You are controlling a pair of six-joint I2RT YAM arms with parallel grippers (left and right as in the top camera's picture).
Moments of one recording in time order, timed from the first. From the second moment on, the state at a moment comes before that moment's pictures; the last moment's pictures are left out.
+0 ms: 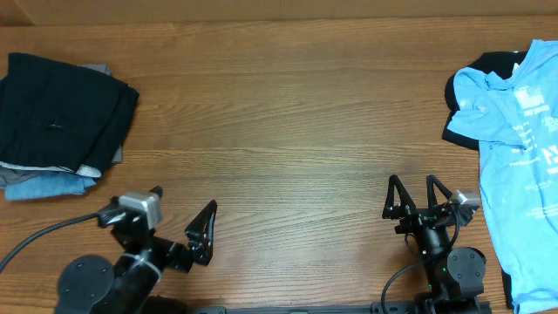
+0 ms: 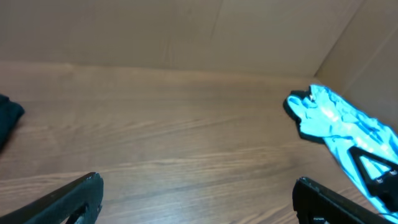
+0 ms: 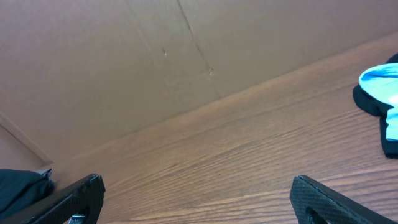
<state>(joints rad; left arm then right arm) -0.20 0.37 0.85 -0.75 0.20 -0.25 0.12 0.01 0.02 -0.03 -0.04 0.46</state>
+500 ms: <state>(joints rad) -0.20 0.20 0.27 0.03 0.14 -0.25 0.12 0.01 0.02 -0.03 -0.04 0.46</state>
